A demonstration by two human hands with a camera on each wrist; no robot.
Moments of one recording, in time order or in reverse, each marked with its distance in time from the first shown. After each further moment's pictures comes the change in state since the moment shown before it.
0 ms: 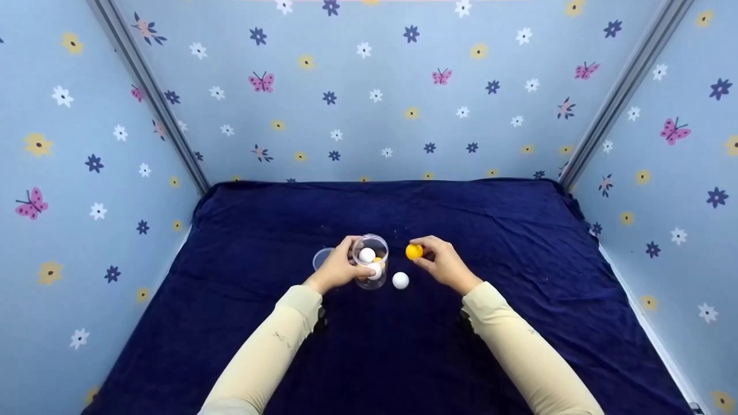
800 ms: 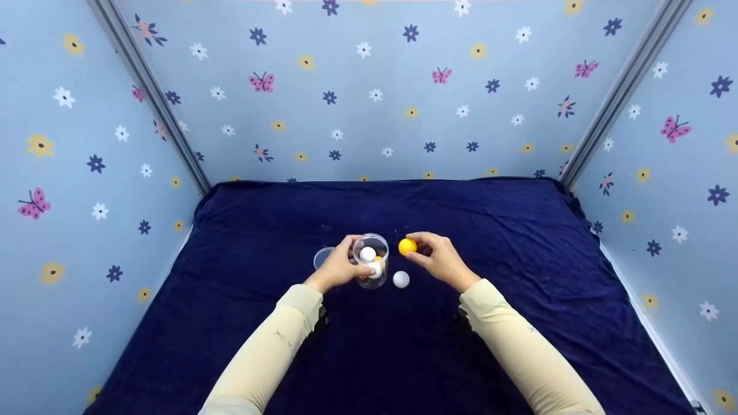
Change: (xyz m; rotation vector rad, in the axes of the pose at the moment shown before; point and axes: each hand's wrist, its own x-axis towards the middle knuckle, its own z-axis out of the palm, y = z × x) left_hand -0.001 0.000 0.000 -0.009 -0.002 -0.014; right_hand 0.008 -0.017 0.000 0.029 0.037 -0.012
